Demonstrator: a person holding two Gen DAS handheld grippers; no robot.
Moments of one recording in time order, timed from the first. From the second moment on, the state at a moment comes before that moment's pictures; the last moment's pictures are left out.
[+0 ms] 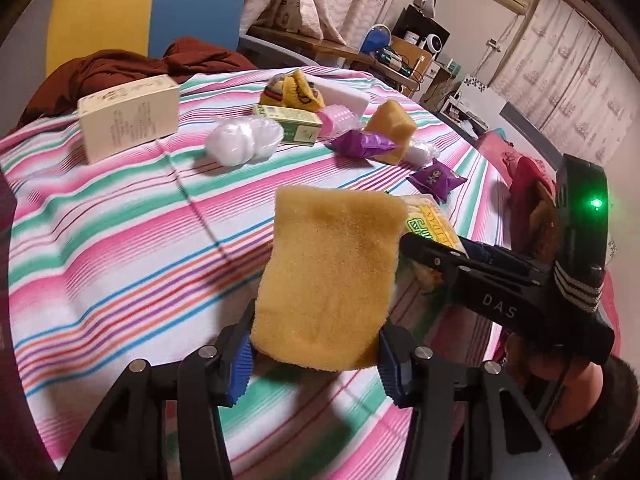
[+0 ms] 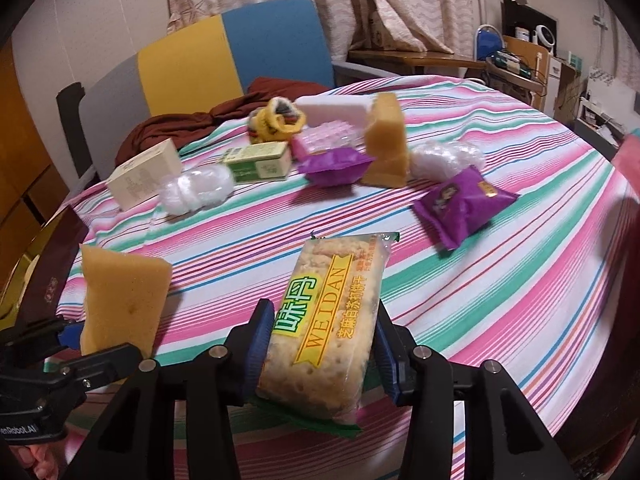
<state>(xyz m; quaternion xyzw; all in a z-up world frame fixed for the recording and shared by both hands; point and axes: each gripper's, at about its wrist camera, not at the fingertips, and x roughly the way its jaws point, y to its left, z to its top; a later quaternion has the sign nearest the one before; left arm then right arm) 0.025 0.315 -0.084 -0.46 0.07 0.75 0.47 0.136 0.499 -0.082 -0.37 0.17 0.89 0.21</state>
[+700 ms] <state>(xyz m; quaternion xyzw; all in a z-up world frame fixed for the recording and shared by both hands) 0.033 0.232 -0.046 -0.41 0.03 0.79 0.46 0.121 0.424 -0.071 -0.39 0.20 0.89 0.14</state>
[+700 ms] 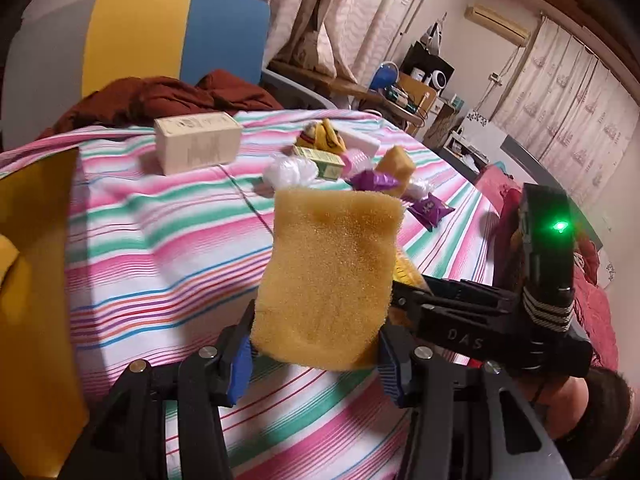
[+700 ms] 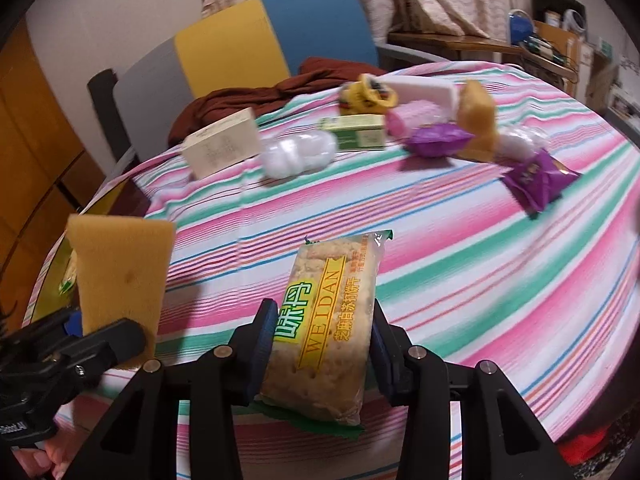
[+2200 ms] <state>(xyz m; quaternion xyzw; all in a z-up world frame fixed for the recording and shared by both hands) -0.093 -0.016 -0.077 -0.52 -0.03 0.84 0.15 -0.077 0.226 -0.013 -0.41 0.13 0.90 -0.05</state>
